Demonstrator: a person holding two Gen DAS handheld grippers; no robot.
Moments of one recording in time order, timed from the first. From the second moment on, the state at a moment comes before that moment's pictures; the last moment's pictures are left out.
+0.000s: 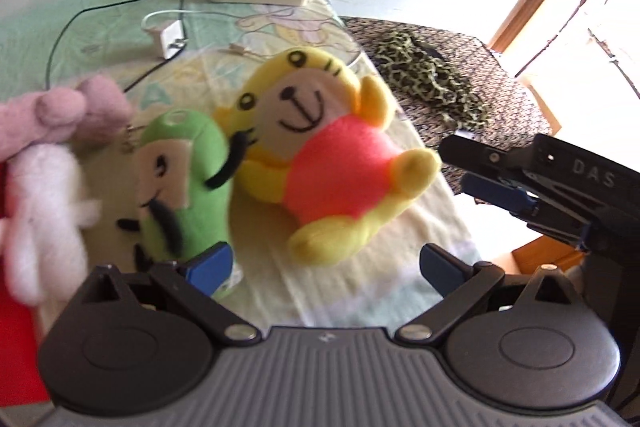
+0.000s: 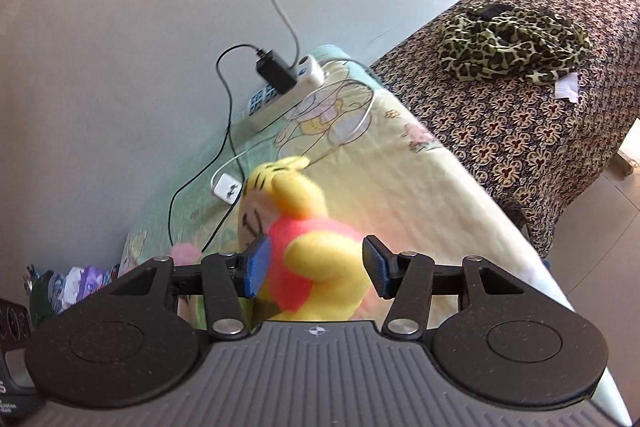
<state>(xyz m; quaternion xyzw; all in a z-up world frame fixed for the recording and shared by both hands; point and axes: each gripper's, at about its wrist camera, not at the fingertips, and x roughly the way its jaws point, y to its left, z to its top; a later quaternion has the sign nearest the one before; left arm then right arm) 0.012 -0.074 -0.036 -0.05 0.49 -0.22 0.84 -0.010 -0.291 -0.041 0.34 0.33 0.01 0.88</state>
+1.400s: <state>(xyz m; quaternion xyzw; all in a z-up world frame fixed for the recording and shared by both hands) 0.035 -0.103 -0.078 -0.07 0.51 -0.29 0.80 0.014 -0.289 -0.097 0.45 0.43 0.12 0.77</state>
